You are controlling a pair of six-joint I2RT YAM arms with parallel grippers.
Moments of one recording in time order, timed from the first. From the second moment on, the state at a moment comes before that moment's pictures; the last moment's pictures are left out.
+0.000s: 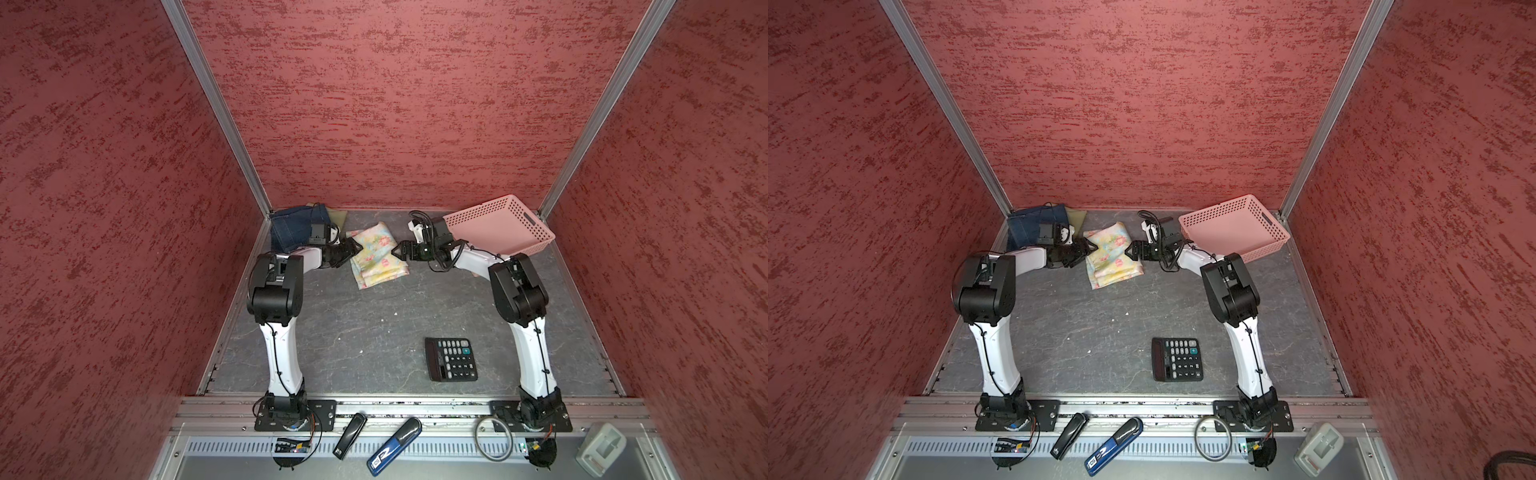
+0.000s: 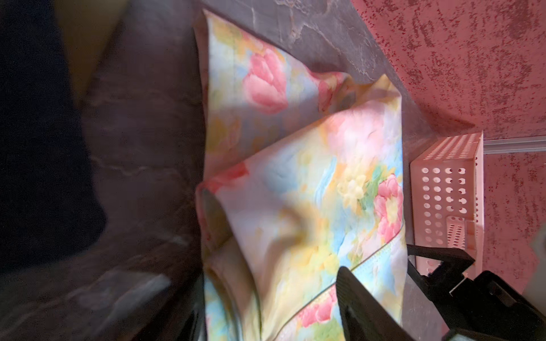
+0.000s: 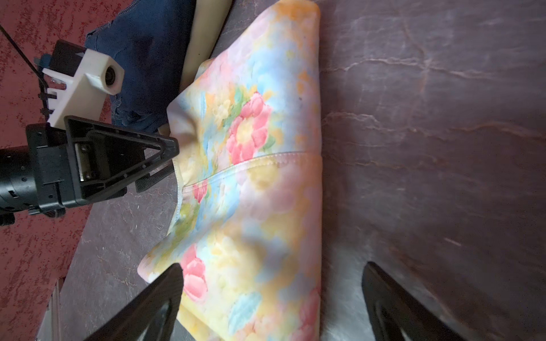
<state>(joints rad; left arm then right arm) -0.06 2.11 1.34 -0.09 0.48 -0.60 0.44 2.25 1.63 -0.08 -0.49 0.41</state>
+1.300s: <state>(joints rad) -0.14 1.94 1.53 -0.36 0.37 -0.57 0.42 1.85 1.28 -0.02 -0.37 0.38</state>
